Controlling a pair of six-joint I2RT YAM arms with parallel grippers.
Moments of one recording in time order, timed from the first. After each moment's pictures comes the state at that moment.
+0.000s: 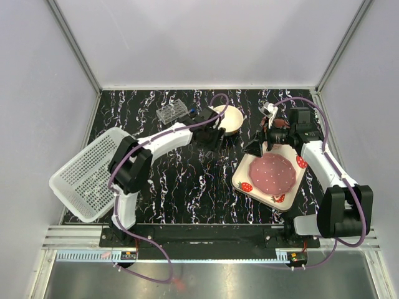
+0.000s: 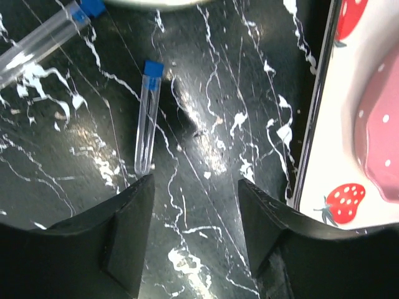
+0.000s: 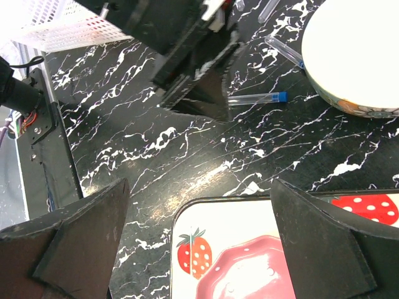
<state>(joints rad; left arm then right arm) -0.71 1.97 1.53 -0.55 0.10 -0.36 0.06 1.36 0.98 -0.38 -1.02 -0.29</state>
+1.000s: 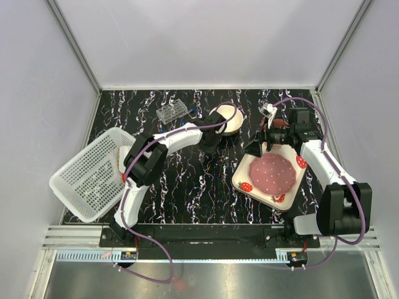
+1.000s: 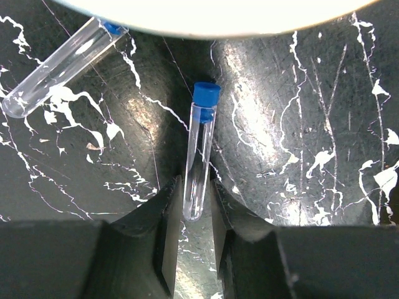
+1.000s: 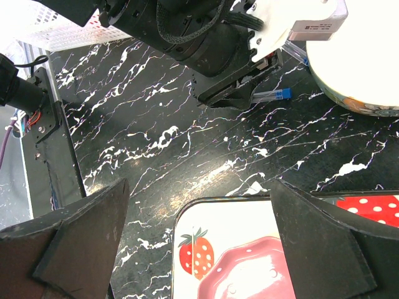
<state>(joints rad) -0.72 2.18 1.68 -0.64 -0.07 -0.27 0.06 1.37 0.98 -0.38 -1.04 -0.29</state>
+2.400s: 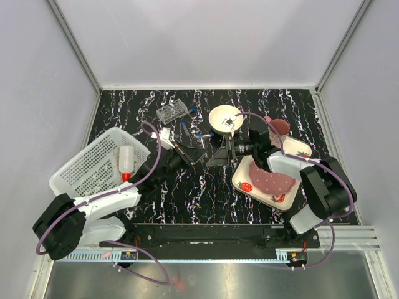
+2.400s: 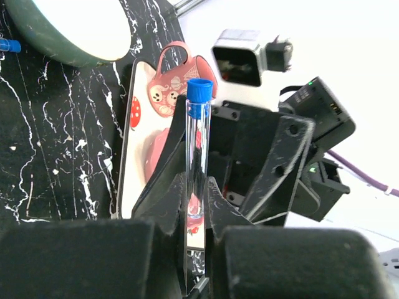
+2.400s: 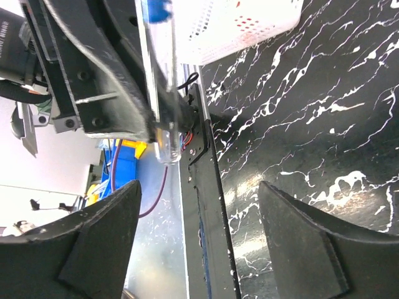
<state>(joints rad) -0.78 1.14 0.47 0.61 -0.04 -1.03 0.44 1.57 0.76 0.52 -1.12 0.70</state>
